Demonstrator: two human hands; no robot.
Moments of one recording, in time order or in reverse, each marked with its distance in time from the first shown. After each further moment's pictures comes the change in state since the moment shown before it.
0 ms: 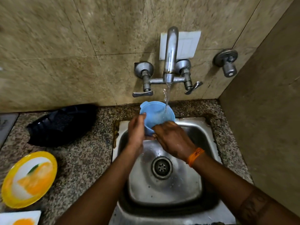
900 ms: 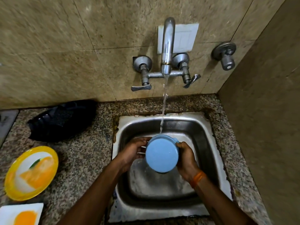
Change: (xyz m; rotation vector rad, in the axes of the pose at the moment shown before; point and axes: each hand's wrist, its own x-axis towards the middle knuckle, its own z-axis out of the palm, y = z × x) left_hand -0.027 -0.056 -0.063 0.242 -0.461 -0.206; right_hand -0.085 -0.035 0.045 1.796 0.119 1.429
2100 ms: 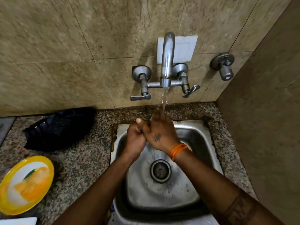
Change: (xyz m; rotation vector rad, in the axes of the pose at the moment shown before) left_hand 0.018 0.070 0.032 0.143 0.277 0.543; right_hand -0.003 -0.095 0.118 -1.540 0.084 -0.828
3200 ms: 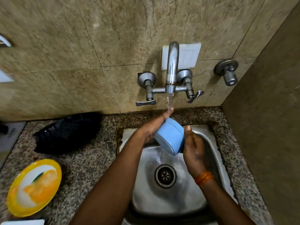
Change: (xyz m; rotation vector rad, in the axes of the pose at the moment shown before) left_hand 0.050 0.058 0.026 0.102 -0.329 -0.505; right_hand -0.058 0.047 -0.001 1.078 0.390 0.301
